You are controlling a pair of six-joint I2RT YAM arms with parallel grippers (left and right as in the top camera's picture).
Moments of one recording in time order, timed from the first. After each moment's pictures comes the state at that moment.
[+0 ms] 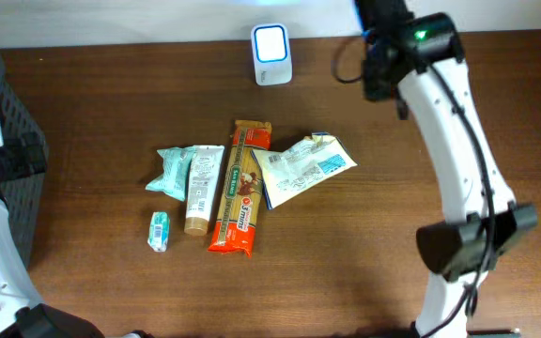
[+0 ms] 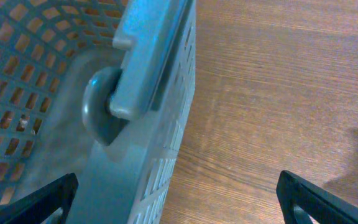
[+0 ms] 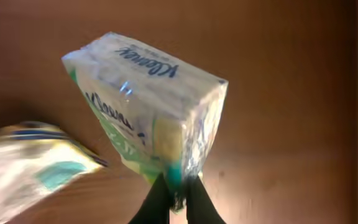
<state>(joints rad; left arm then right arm) 0.60 1.54 1.40 -0.69 0.07 0.37 0.22 2.06 2.30 -1.52 0.42 0.22</state>
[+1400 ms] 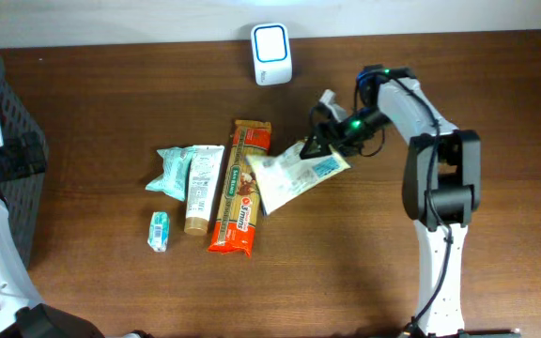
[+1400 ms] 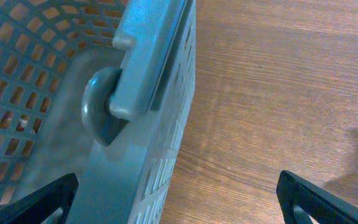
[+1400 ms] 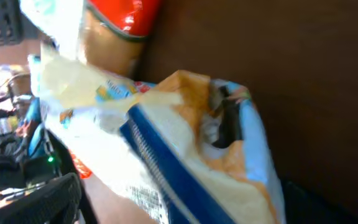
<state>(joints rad) 0.60 1.54 1.40 -0.69 0.07 0.37 0.11 2.45 1.94 -1.25 -0.85 -0.42</state>
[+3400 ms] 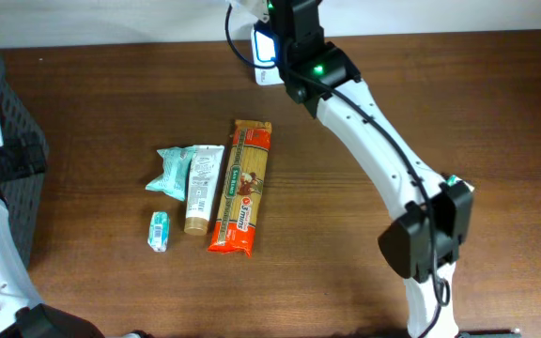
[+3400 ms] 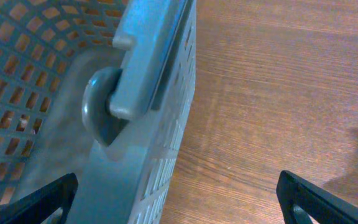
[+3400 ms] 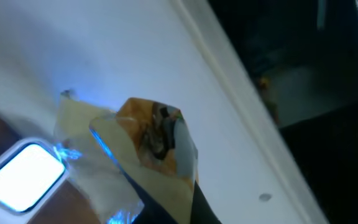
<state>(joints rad) 0.60 1.54 1.40 -0.69 0.07 0.37 0.50 2.16 2.16 -0.19 0.45 -0.89</state>
